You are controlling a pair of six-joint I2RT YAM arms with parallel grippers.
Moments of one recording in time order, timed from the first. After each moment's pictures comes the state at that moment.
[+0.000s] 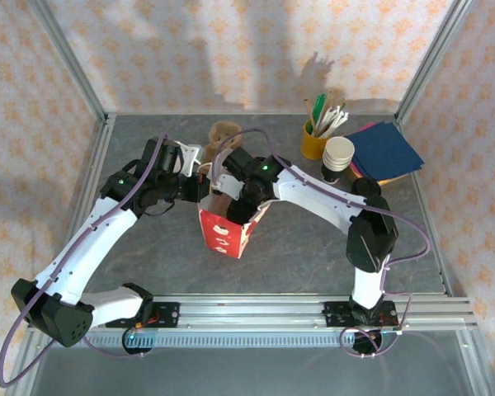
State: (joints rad) left arm -0.40 1.19 1.26 -0.88 0.29 -0.32; right arm 0.86 1.84 1.65 -1.01 -0.12 -0.30
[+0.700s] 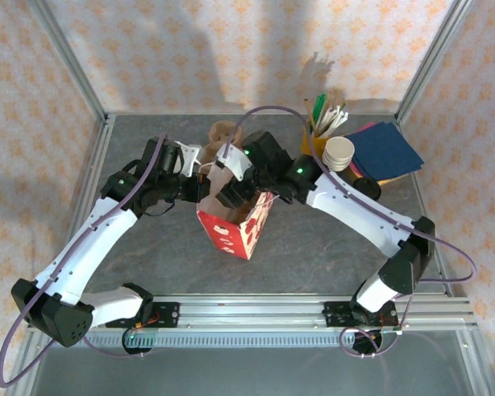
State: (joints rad) left arm -0.40 1.19 1.26 -0.88 0.29 -0.32; right arm 0.87 1.57 1.60 -0.74 -0.17 -0.11
